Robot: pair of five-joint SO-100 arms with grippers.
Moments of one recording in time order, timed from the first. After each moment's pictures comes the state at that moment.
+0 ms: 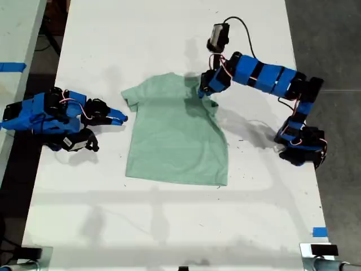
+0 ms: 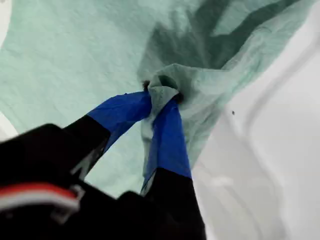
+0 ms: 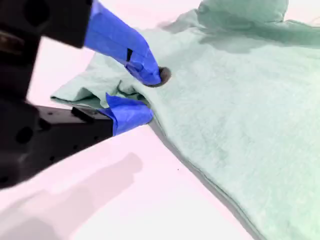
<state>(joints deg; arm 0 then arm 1) -14.6 205.1 182.8 64.2 -7.2 31.3 80.4 70.9 72.8 -34.1</state>
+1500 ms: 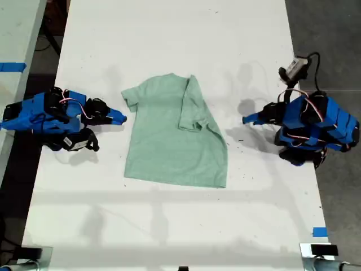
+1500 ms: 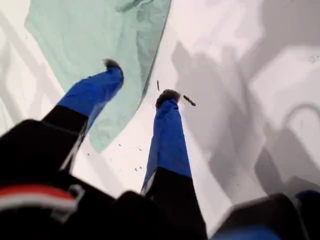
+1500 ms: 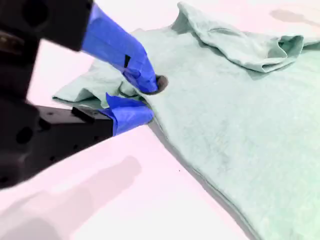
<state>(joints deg) -14.2 205.1 182.8 64.2 -7.0 18.5 194.5 149.6 93.9 -16.7</state>
